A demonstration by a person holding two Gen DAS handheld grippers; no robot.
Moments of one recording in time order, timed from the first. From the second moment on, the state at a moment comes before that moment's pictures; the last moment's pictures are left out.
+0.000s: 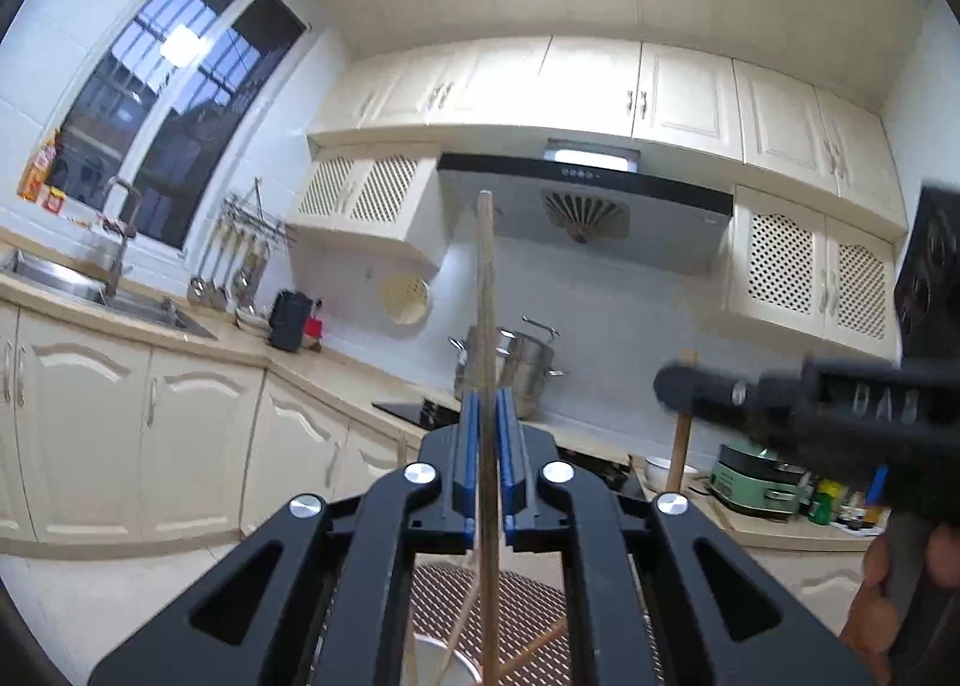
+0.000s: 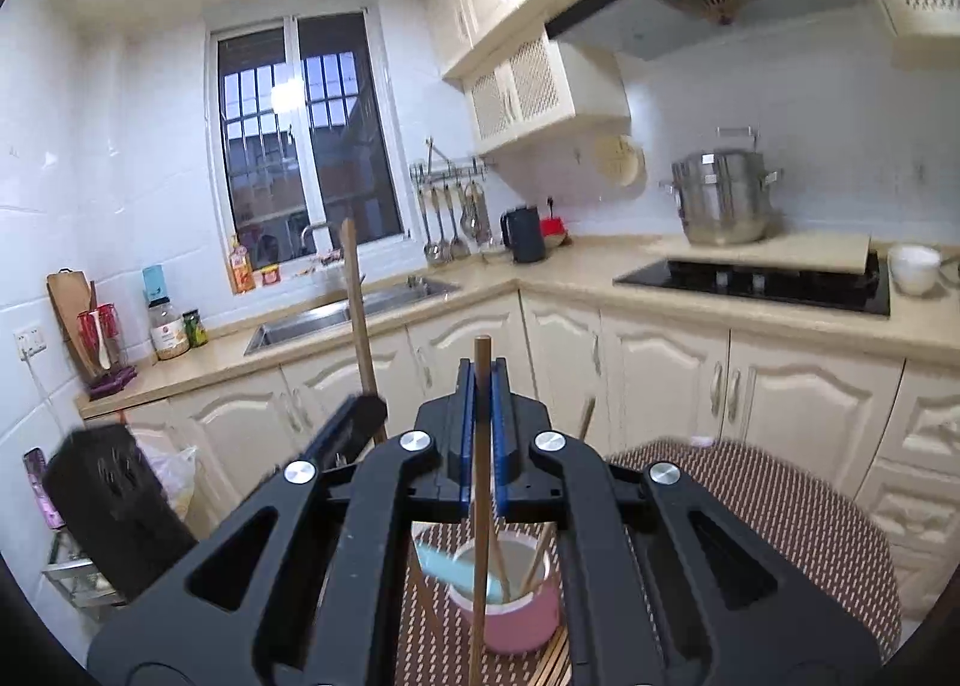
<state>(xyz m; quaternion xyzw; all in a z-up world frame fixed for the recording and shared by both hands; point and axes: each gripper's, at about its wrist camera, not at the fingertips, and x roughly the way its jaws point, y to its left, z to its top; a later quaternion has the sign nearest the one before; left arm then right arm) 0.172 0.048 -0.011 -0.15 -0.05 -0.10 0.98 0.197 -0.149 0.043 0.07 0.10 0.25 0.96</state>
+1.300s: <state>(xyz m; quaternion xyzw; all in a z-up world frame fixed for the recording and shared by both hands) 0.213 0.041 -0.069 -0.13 0.03 -0.06 0.99 0.237 -0.137 -0.019 0.10 0.13 0.23 0.96</state>
